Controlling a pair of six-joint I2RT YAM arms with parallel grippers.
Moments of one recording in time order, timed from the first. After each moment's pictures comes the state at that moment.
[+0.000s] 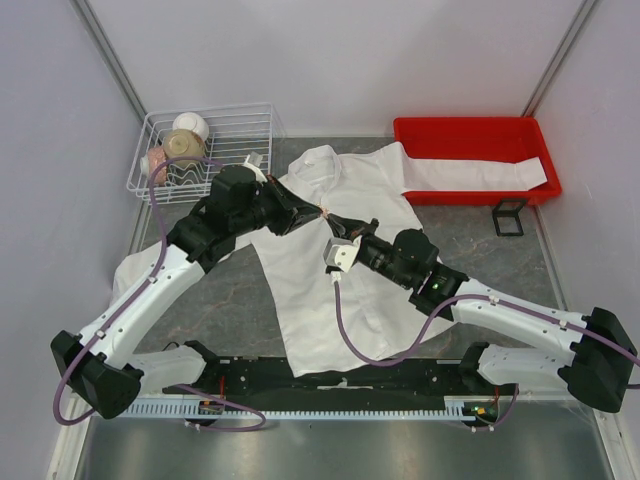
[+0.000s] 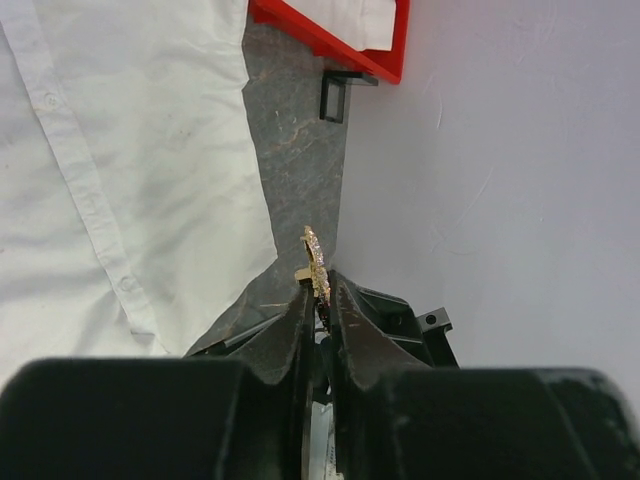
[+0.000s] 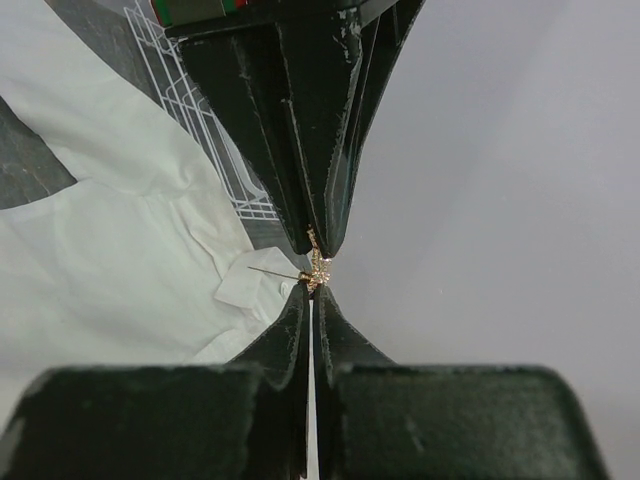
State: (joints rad) left arm -0.59 1.17 1.19 -0.45 0.21 -1.19; right arm 0.95 1.14 0.76 0.42 -0.02 -0.92
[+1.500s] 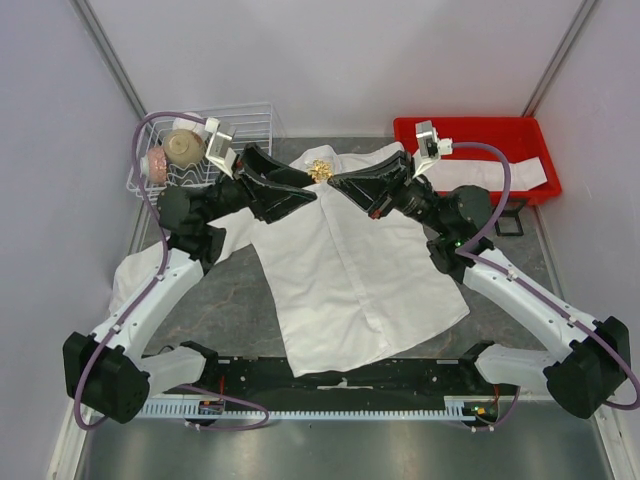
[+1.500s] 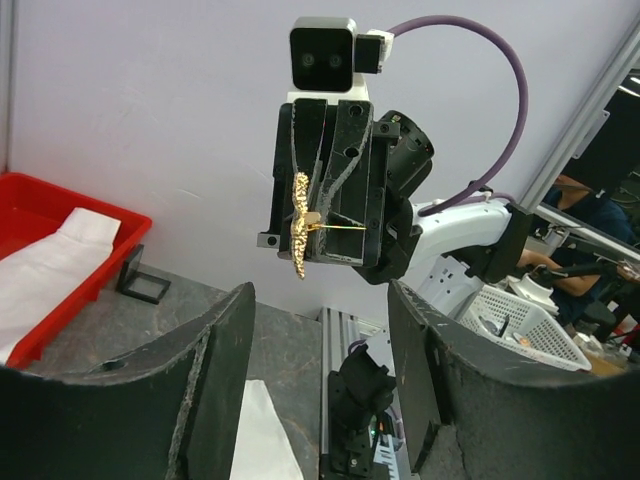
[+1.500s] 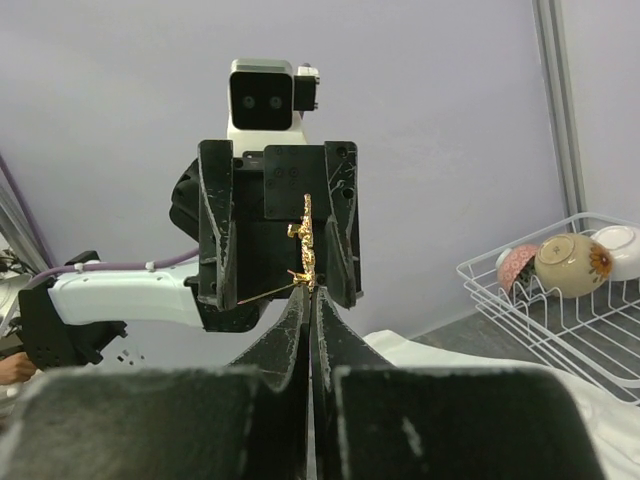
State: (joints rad) left arm -0.38 1.15 0.97 0.87 0.91 -0.95; right arm 0.62 1.19 1.00 0.76 -0.55 0.69
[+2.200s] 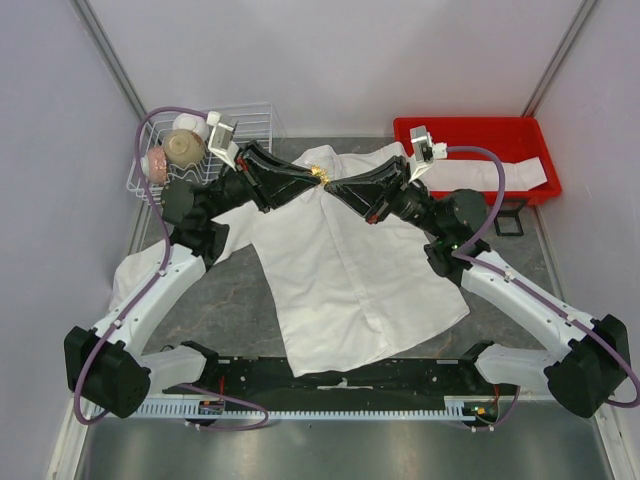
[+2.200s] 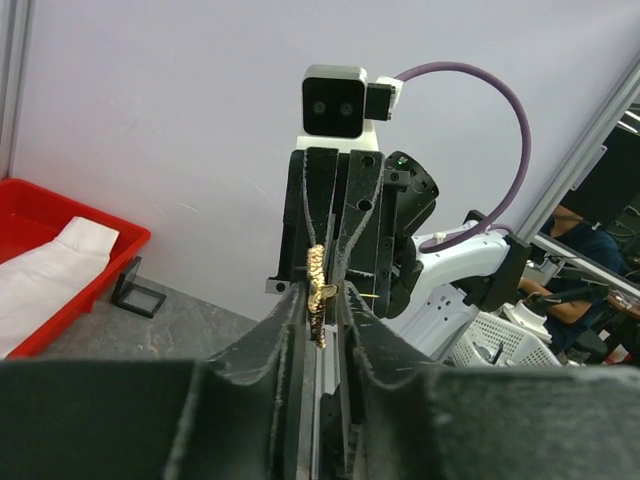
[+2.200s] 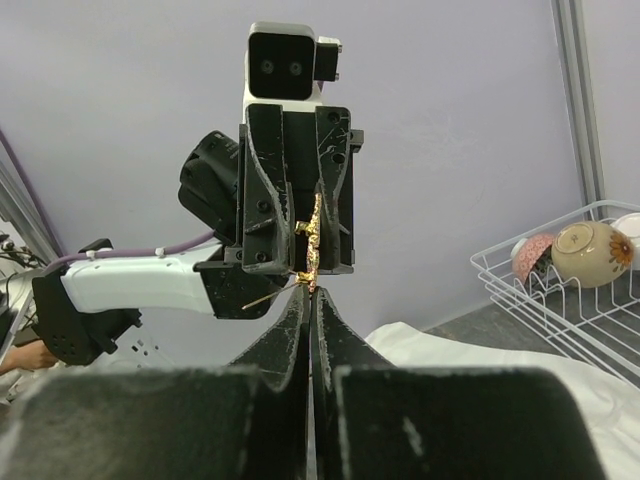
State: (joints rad) left arm -0.41 1.18 1.01 0.84 0.84 -0.97; right arm 0.65 1.19 0.97 0.77 -0.55 0.71
